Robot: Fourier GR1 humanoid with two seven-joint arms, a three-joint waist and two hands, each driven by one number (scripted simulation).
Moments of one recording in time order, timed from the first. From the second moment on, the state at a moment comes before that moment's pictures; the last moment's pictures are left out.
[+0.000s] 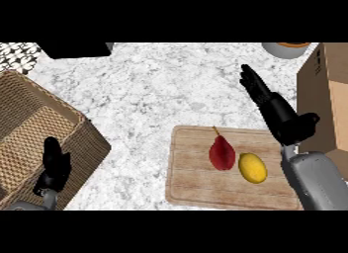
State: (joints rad) left arm -0.04 0.45 -0.33 -1.45 0.26 0.29 0.19; right arm -0.35 -0.25 0.18 -1.43 -0.12 0.06 -0.01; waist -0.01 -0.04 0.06
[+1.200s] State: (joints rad) left arm 0.05 0.67 -0.19 -1.76 0.11 0.31 0.11; right arm 0.51 -0.05 -0.04 -1.66 0.32 -0.58 -0.86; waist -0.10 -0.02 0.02
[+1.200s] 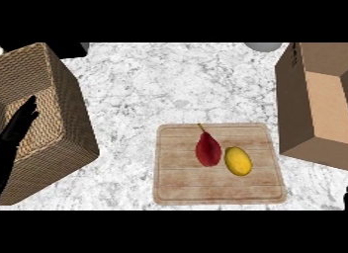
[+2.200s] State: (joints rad) left arm -0.05 0.61 -0.21 -1.71 0.06 0.24 0.04; right arm 0.92 0.00 0.37 -1.89 0.92 -0.84 -0.29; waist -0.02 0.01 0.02
